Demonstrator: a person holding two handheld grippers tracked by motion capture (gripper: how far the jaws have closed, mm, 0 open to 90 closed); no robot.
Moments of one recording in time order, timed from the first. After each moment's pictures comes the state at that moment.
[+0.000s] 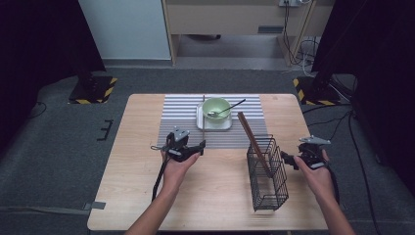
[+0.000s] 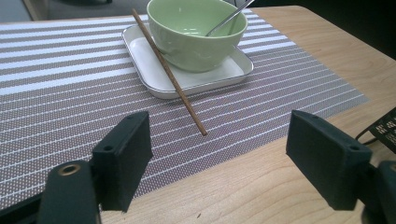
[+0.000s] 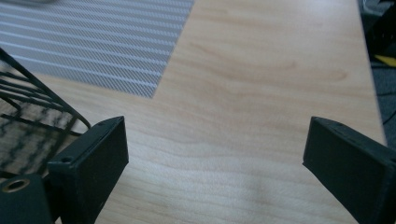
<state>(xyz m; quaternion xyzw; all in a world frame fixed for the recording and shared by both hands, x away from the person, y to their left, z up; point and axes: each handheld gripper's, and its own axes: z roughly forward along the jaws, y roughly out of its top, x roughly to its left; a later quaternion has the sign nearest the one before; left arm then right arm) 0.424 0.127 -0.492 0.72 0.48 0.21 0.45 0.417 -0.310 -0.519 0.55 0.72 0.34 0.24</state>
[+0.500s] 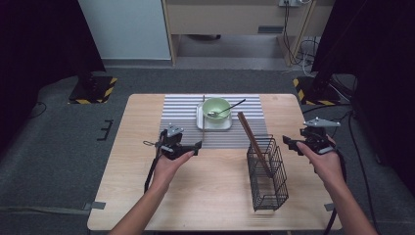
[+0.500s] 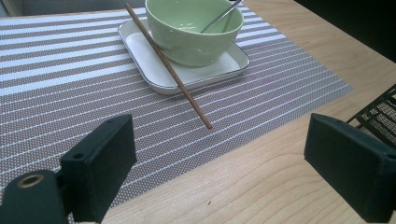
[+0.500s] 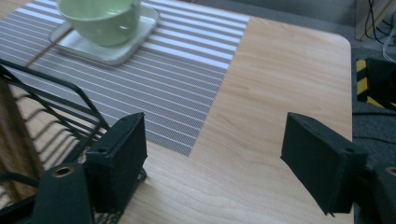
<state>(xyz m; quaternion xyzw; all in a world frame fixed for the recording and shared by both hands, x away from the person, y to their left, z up) 0.429 0.150 -0.482 0.74 0.46 0.18 0.45 0.422 -0.300 -0.439 0.49 0.74 0.38 0.24</state>
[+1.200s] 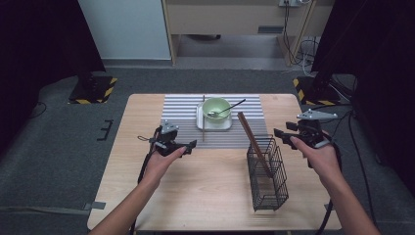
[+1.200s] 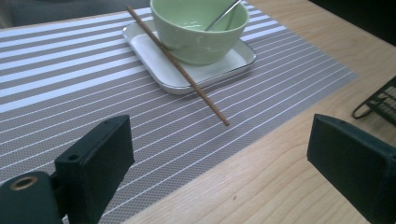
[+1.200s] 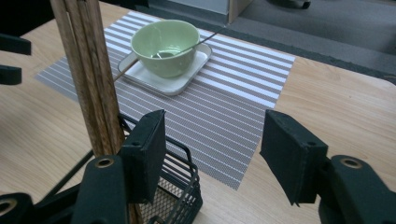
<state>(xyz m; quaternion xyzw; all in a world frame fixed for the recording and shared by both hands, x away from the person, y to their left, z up) 0.442 0.166 -0.479 0.76 0.43 0.17 0.45 0.415 -0.270 -0.401 0.45 0.76 0.43 0.21</state>
